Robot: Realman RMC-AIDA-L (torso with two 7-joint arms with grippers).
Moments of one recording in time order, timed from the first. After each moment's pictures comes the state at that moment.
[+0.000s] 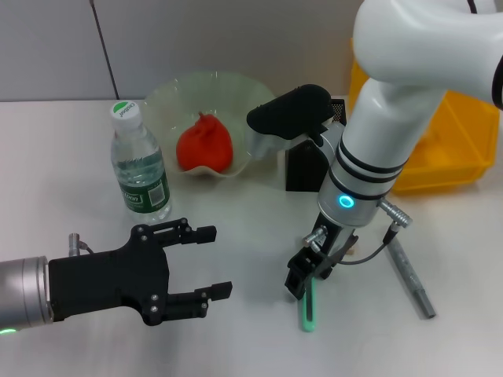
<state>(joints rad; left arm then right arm) -0.47 -2.06 0.75 0.49 1.89 1.70 -0.88 1.22 2.09 -1.73 -0.46 -2.34 -1.27 2.91</state>
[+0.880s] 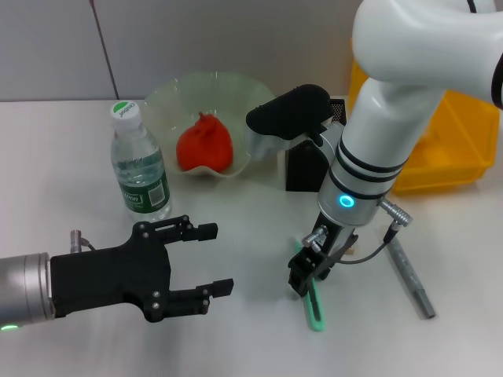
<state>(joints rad) -0.48 -2.06 0.75 0.49 1.89 1.69 -0.88 1.23 2.09 -1.73 -0.46 -2.35 -1.27 2.90</state>
